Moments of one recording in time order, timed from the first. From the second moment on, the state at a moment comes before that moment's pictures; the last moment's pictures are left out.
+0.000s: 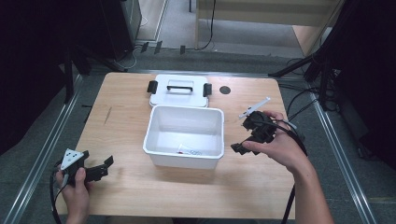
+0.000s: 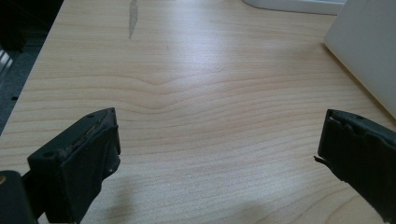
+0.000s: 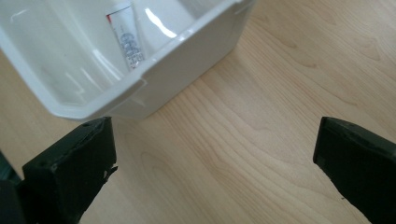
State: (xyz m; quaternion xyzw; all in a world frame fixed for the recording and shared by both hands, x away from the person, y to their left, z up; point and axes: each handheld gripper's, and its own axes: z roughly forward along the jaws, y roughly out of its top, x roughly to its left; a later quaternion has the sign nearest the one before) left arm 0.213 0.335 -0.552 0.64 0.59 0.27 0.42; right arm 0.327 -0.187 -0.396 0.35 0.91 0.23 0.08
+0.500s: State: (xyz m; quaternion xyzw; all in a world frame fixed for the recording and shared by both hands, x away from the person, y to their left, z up) left arm 0.213 0.335 -0.552 0.64 0.59 0.27 0.42; right arm 0.301 -0.247 -0.460 0.42 0.82 0.36 0.16
